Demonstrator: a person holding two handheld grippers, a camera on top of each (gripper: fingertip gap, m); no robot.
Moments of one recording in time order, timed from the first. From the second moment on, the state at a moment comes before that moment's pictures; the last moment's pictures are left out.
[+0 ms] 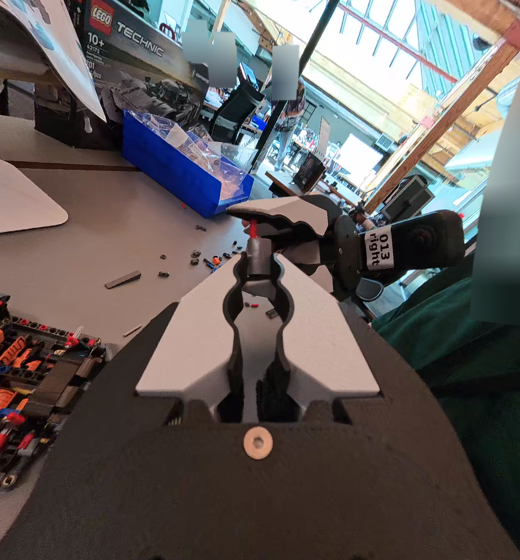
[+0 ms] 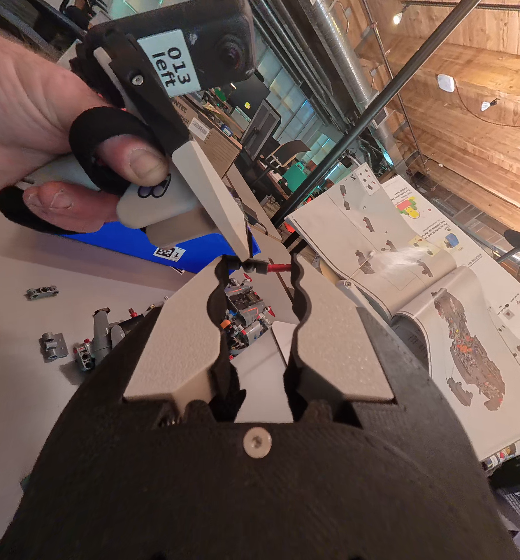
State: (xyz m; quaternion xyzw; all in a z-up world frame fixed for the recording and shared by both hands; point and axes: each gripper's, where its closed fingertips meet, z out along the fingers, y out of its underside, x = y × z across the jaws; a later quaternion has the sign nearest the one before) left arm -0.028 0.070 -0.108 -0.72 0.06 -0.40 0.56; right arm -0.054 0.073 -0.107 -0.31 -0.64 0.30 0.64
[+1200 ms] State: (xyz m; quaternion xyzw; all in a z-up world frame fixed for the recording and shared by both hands) left arm -0.032 0.061 -0.113 -0.71 0.05 -0.37 0.60; right arm -0.059 0.063 -0.113 -0.31 -0.66 0.29 0.63
